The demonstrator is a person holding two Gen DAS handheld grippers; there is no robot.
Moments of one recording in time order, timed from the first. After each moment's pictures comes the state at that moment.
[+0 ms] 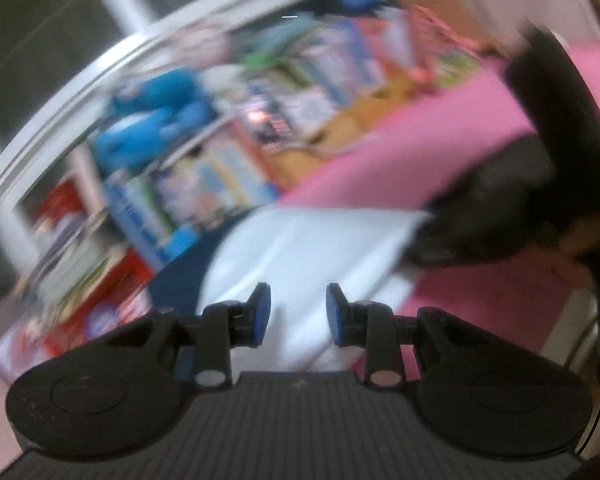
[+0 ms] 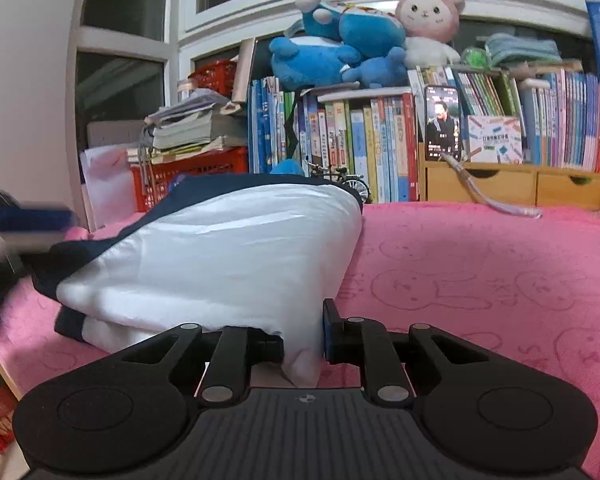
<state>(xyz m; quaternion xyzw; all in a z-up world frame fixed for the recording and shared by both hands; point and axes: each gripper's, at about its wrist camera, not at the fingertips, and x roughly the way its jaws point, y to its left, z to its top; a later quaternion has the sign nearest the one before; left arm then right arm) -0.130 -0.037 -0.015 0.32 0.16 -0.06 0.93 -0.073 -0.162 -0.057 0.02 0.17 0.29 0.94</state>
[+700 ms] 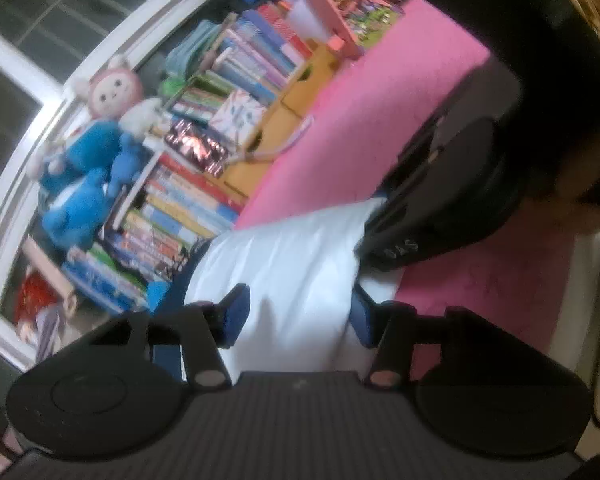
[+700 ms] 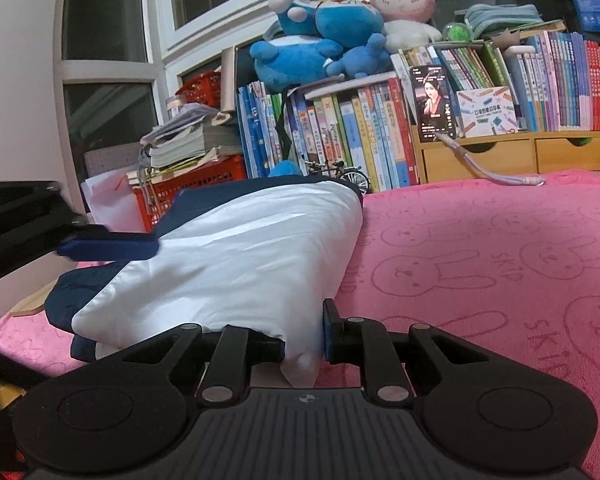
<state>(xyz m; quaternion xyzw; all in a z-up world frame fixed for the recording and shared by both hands) -0.101 -0.077 -0.036 0.48 0.16 -0.10 0.86 -0.066 -0.173 -0.059 0.07 0.19 0.30 0.93</state>
